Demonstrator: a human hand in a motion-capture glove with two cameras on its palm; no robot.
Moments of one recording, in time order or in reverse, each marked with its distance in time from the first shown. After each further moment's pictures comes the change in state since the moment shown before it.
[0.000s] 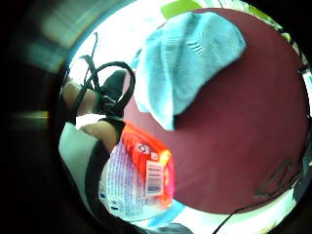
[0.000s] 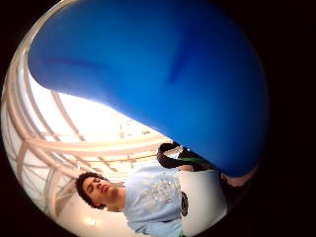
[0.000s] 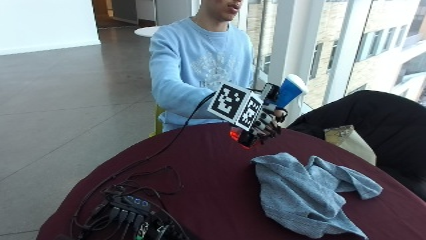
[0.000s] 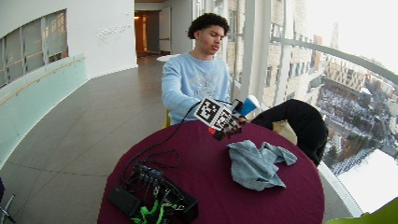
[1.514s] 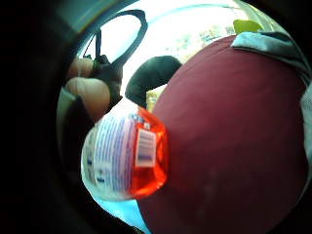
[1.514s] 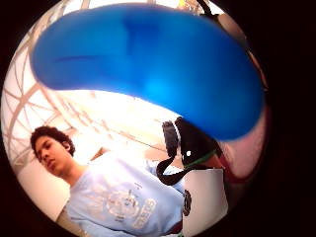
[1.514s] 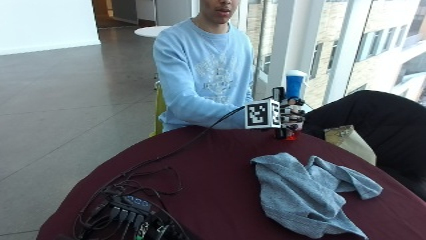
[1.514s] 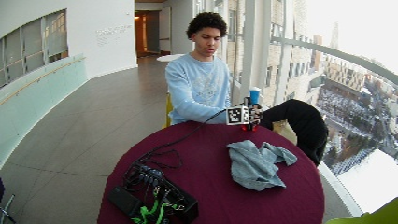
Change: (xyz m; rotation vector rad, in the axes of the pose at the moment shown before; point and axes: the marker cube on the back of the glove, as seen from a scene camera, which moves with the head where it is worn) arm -0.042 0.021 0.203 0.022 -0.170 -0.476
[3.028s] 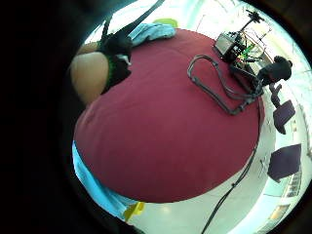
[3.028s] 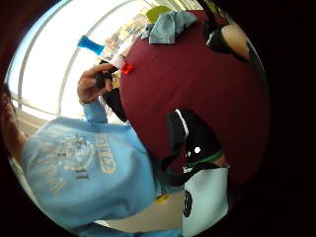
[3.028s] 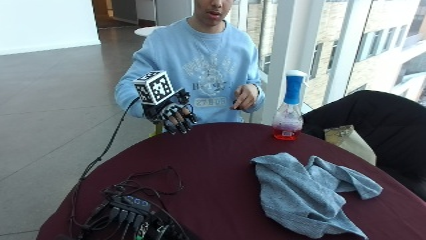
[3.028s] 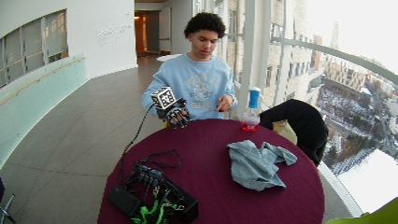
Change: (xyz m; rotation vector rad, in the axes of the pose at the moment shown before) arm -0.023 0.306 -0.211 0.042 0.922 0.300
